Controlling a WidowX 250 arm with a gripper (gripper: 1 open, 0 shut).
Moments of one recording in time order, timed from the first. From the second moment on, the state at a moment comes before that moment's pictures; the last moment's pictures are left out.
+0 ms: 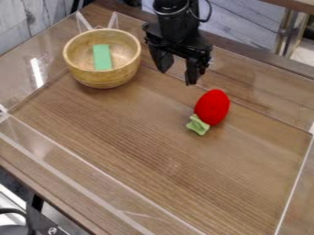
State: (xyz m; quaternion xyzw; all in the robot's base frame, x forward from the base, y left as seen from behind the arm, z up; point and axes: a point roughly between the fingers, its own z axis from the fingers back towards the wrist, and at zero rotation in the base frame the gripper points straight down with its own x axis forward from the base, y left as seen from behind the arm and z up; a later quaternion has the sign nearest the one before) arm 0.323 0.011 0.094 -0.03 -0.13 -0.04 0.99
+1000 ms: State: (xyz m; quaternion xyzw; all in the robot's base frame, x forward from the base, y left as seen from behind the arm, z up) arm 0.312 0.003 0.131 -0.03 -0.14 -0.07 0.99
